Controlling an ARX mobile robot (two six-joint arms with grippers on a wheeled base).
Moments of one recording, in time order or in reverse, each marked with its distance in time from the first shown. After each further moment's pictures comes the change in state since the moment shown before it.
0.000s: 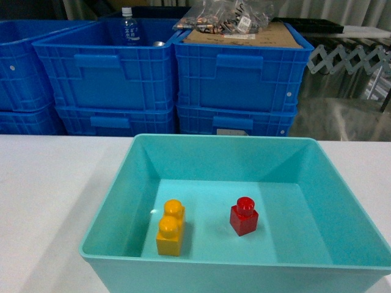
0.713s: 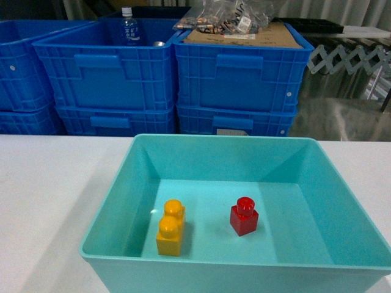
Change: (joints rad) left arm 0.000 0.000 0.000 0.000 0.000 0.000; right arm 0.000 0.000 0.000 0.000 0.000 0.000
